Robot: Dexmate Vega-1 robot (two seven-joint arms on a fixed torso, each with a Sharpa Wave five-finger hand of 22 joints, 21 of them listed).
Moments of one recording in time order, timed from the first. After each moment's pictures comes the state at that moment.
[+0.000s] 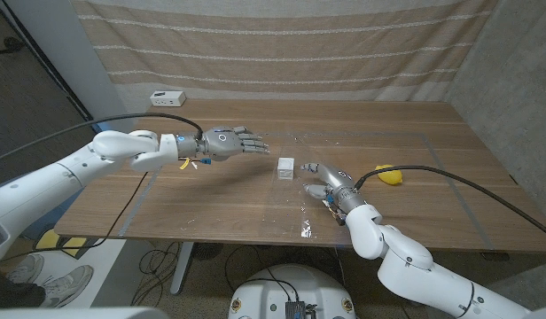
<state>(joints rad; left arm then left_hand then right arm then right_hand) 0.57 1.05 0.66 -1.60 1.16 -0.64 0.24 1.62 0.15 0.56 -0.18 0.30 -0.09 -0.18 0.18 0.18 -0.12 -0.20 0.18 0.18 -0.03 -0.03 0.19 0.19 -0.15 0.11 0.73 0.23 -1.14 -0.77 -0.75 -2.25 -0.50 -0.66 -0.23 1.03 0.05 0.42 -0.19 0.21 0.43 -0.05 0.19 0.19 0.42 0.00 0.27 0.23 0.38 -0.04 0.30 0.29 0.43 0.05 0.24 0.19</state>
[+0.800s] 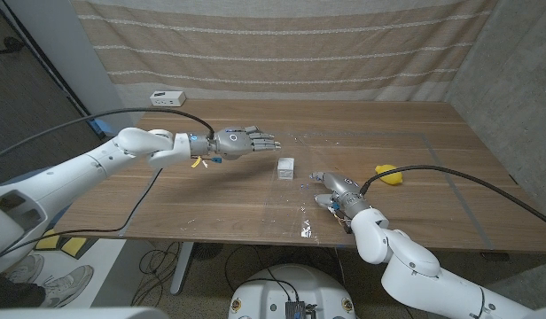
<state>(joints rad) 0.38 0.93 0.84 -1.41 1.22 -0.72 0.42 1.47 0.17 0.57 -0.13 0.39 -0.17 -0.16 0.25 0.18 -0.17 -0.19 0.25 0.18 -0.03 -0.03 0.23 0.21 -0.17 0.08 0.86 0.20 -1.15 -0.81 -0.77 -2.32 -0.50 -0.82 -0.17 1.09 0.04 0.48 -0.17 0.20 0.40 -0.04 0.19 0.19 0.40 0.00 0.26 0.23 0.36 -0.04 0.29 0.30 0.40 0.06 0.23 0.19</state>
